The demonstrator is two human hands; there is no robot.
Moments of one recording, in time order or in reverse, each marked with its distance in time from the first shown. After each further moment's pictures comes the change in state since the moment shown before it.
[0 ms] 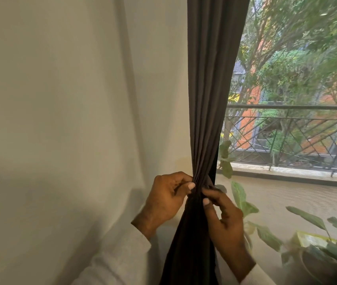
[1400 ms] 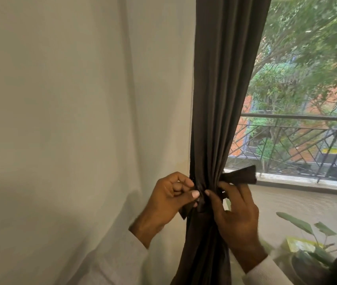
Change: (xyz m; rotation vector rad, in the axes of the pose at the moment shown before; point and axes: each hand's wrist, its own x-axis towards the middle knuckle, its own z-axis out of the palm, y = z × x) left_hand 0.000 0.017 0.005 -0.419 -0.088 -0.198; right_hand 0.032 -0.028 -0.029 -0.558 0.154 -0.344
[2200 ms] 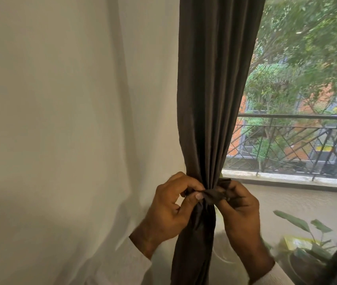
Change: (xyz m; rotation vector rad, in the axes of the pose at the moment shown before) left_hand -0.011 0.022 0.015 0.396 0.016 0.620; right_hand 0.013 -0.014 -0.012 0.836 -0.123 0.461
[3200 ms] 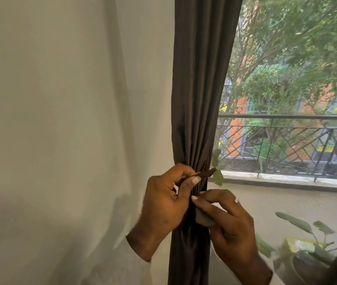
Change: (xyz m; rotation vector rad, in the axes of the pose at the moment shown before) left_hand 0.018 0.019 -0.007 0.127 0.136 -0.127; right_hand -0.018 -0.018 0.001 -0.566 -0.235 -0.586
